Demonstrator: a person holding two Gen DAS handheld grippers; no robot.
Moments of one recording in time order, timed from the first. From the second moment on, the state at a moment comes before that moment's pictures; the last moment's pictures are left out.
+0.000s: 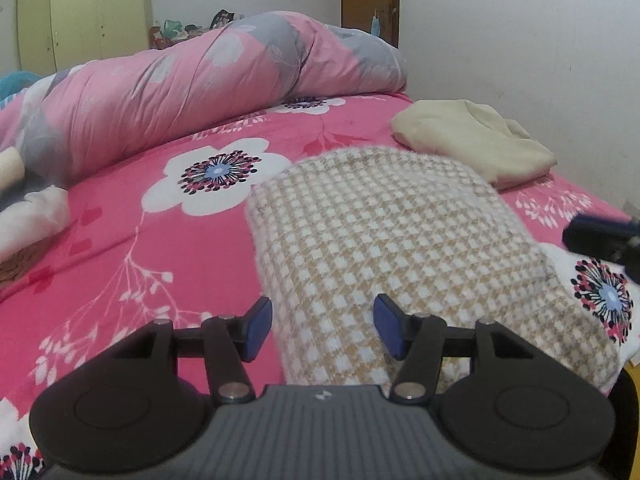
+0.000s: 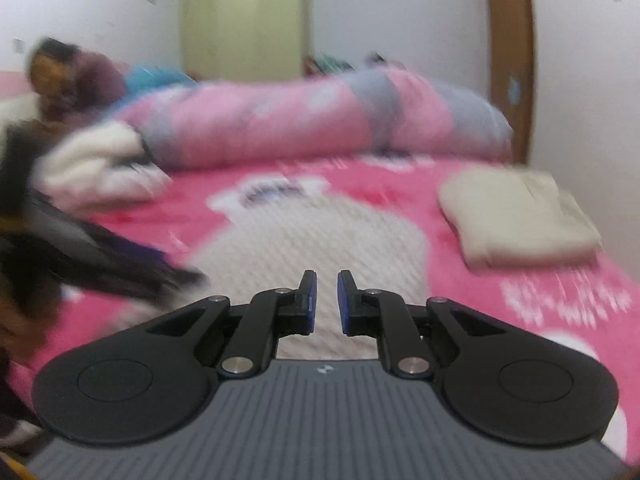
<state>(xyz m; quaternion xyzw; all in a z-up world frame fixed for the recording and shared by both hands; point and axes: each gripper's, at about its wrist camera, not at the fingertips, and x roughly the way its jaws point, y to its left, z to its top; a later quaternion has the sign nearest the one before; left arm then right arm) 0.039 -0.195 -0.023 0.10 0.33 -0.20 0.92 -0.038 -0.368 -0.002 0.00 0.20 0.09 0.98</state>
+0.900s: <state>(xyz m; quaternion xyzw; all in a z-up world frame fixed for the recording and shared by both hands) 0.035 -0.203 -0.026 0.11 0.33 -0.19 0.92 -0.051 -0.321 -0.055 -0.03 0.30 0.18 0.94</state>
